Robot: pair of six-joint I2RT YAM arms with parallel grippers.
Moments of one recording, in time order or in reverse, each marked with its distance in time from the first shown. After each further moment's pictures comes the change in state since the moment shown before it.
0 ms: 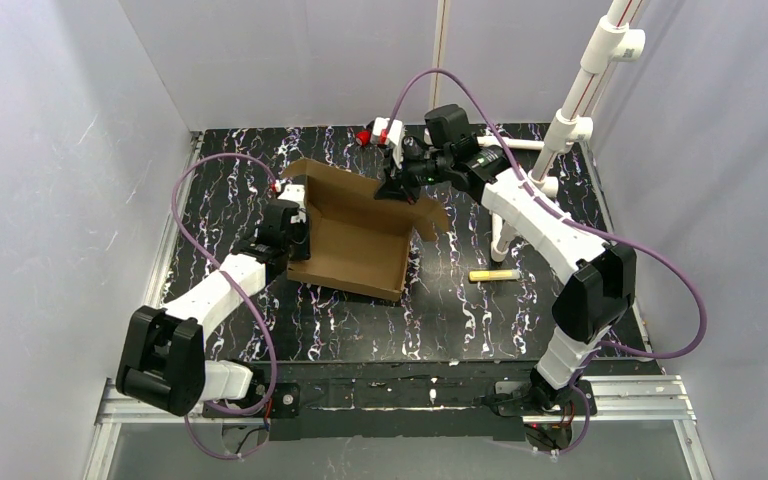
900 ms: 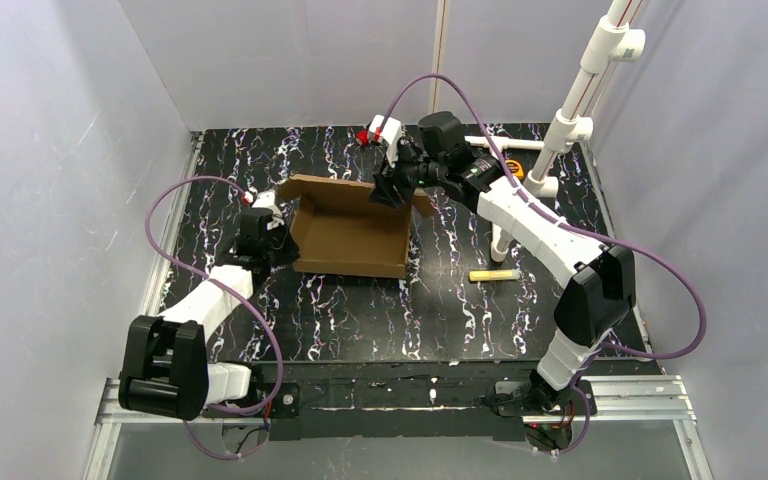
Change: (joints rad) left arm 0.157 -0.034 -0.119 0.151 0.200 -0.183; right arm 0.037 -0.021 -0.077 0.147 0.183 0.148
